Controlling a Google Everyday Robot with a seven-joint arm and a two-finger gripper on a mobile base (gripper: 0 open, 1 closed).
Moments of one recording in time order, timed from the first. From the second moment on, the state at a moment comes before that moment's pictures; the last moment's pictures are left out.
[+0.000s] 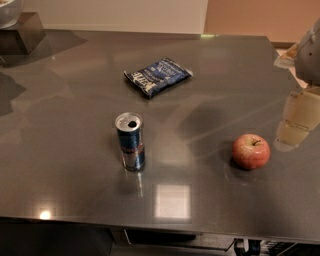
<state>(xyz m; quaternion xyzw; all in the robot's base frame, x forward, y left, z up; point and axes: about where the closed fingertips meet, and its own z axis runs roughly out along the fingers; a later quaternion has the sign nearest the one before) 0.438 -0.216 0.979 -0.60 0.78 -0.04 0.16</state>
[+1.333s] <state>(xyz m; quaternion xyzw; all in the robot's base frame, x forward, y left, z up) 0.573 -0.196 0.951 -0.57 0.79 0.01 0.21</state>
